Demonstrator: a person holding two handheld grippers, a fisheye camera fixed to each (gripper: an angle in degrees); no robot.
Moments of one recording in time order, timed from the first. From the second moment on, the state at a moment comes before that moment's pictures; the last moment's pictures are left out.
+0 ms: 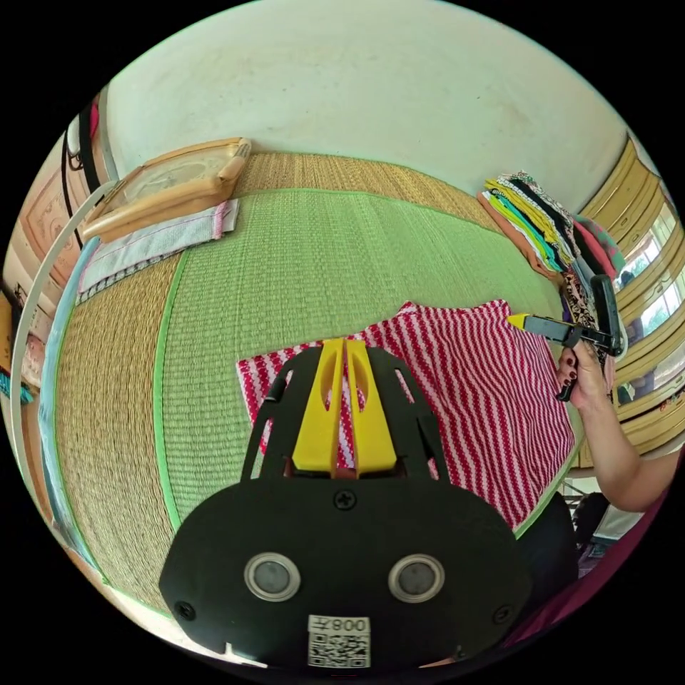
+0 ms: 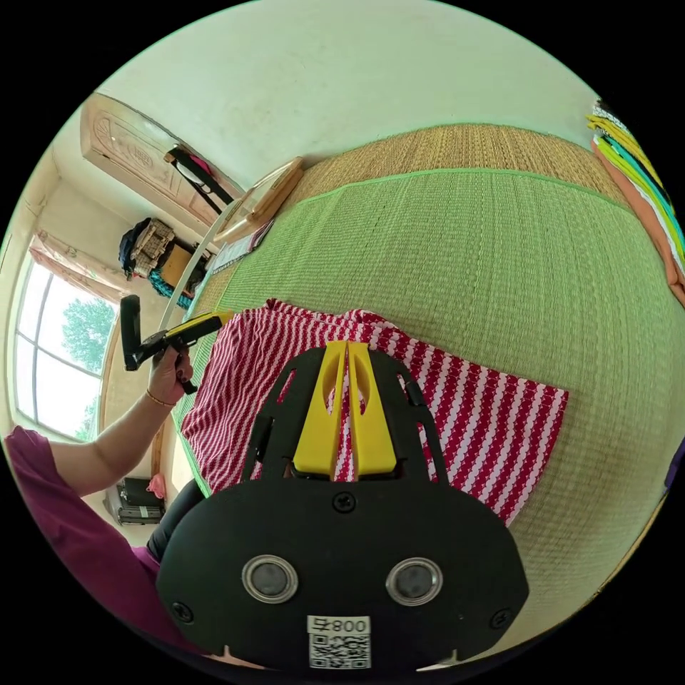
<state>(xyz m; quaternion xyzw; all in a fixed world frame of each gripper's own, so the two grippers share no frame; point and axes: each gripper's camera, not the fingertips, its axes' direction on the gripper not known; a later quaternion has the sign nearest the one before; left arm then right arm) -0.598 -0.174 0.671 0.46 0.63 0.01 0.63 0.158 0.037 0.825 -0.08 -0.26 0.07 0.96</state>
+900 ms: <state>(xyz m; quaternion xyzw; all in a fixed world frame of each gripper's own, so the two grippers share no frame) -0.587 -0.046 0.748 0.40 0.65 0.02 0.64 0.179 0.240 0.739 -0.19 -0.29 0.16 0.93</state>
